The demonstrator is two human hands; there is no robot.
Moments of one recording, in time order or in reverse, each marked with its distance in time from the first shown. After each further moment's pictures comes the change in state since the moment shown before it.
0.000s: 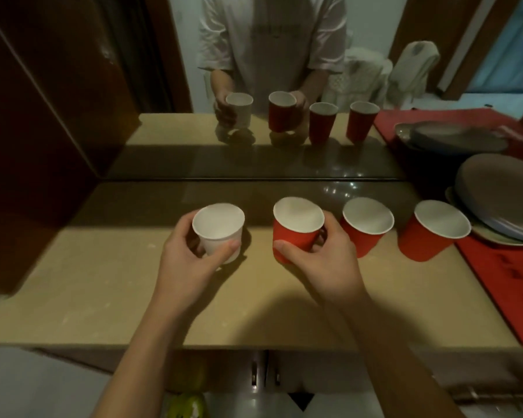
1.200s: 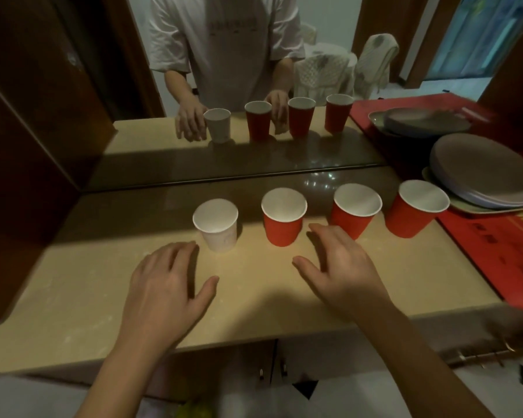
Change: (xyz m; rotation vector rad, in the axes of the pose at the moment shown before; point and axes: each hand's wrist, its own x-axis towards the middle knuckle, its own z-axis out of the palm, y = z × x) left_hand -0.018 -0.007 -0.049 1.068 -0.255 0.278; right_hand -0.037 0.016 -0.017 -0.737 0.056 -0.232
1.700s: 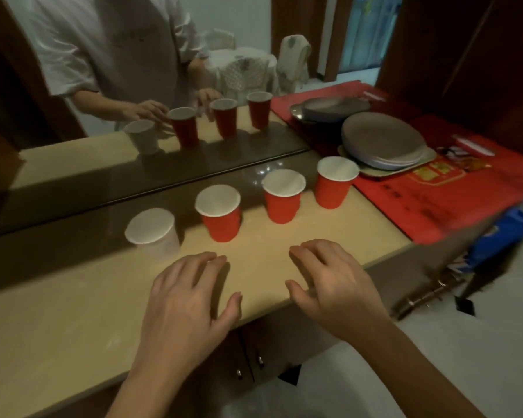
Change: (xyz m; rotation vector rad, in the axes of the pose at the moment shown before) left_hand -0.013 0.083 0.003 -0.059 -0.023 0.385; right_hand -0.085 0.011 -0.042 -0.286 0.006 0.091
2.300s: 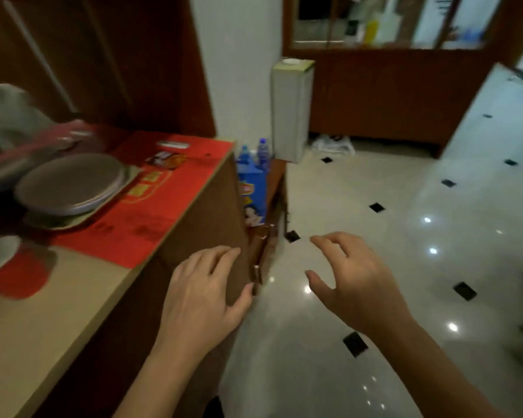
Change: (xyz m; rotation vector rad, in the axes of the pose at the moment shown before) left_hand 0.033 0.352 0.076 -0.282 -0.092 0.871; right_hand -0.292 0.189 -0.132 -0.285 0.357 0.832
